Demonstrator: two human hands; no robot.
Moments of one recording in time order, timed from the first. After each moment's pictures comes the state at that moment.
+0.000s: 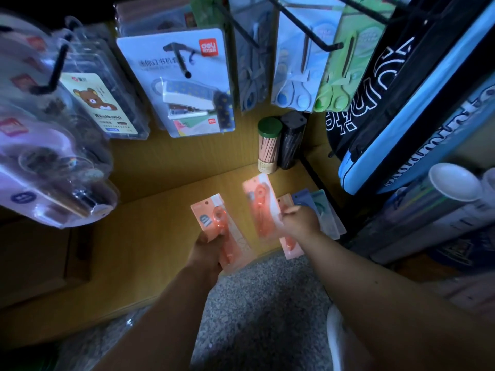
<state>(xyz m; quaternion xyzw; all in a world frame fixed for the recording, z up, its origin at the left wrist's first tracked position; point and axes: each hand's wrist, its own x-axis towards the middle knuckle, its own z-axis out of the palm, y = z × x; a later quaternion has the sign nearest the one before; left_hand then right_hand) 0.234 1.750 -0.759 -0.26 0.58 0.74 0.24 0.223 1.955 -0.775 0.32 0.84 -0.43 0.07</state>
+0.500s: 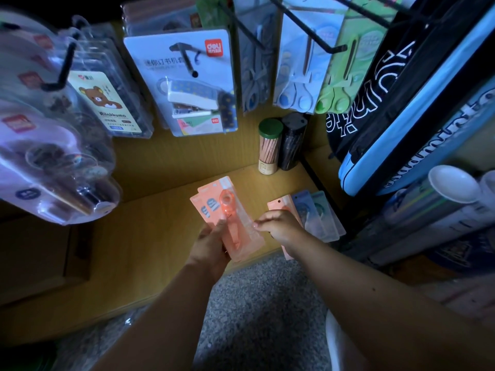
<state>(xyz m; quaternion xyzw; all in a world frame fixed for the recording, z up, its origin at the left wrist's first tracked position) 0.228 1.756 -0.752 -0.25 0.49 0.80 0.24 0.227 1.923 -0.760 0.21 0.75 -0.61 0.15</state>
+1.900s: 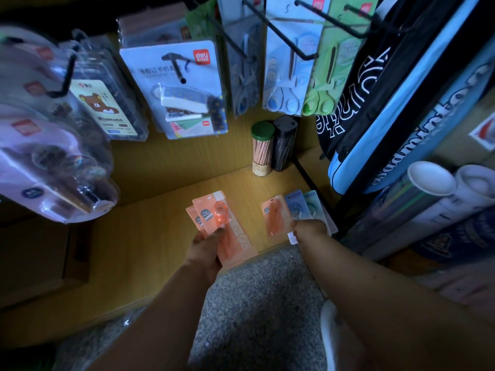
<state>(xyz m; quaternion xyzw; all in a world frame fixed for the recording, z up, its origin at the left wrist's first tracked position) 0.241 1.754 -0.746 -0.29 0.52 0.77 0.25 0.248 1.982 -0.779 0.48 0.65 -0.58 0.10</state>
